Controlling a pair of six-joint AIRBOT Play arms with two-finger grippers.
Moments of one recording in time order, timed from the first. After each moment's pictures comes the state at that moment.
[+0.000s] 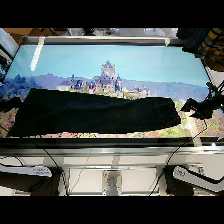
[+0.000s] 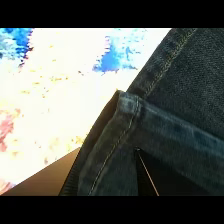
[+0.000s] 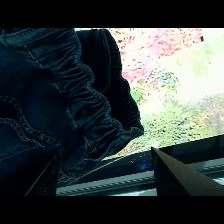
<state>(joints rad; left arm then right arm) 0.65 -1.58 1.21 1.38 -0.70 -1.19 -0.48 -1.26 1.10 -1.33 1.37 1.50</state>
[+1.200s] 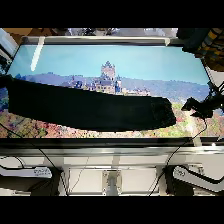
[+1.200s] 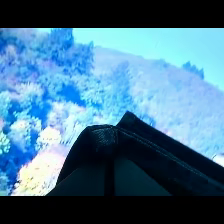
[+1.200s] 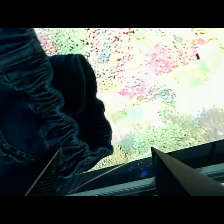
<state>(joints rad) 0.57 -1.52 1.38 1.15 -0.55 -1.09 -0.48 -1.26 1.10 -1.34 1.33 1.52</state>
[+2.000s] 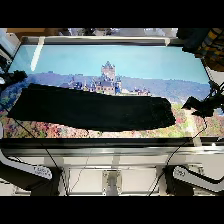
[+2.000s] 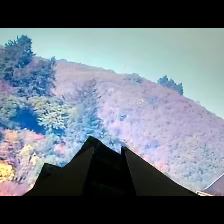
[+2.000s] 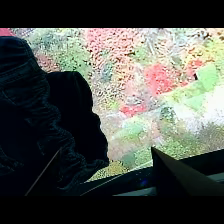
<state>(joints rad) 0.46 -1.70 1.49 1.13 -0.44 -1.09 -0.48 -1.26 1.10 -1.34 1.29 1.52</state>
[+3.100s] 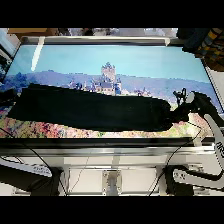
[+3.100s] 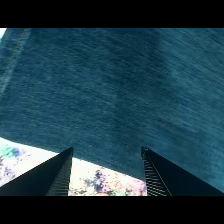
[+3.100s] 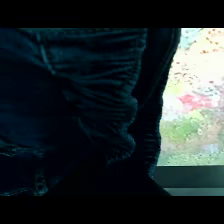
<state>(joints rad) 0.62 -1.69 1.66 1.38 -1.43 -1.23 -0.17 -1.35 0.92 -1.51 1.22 1.54</state>
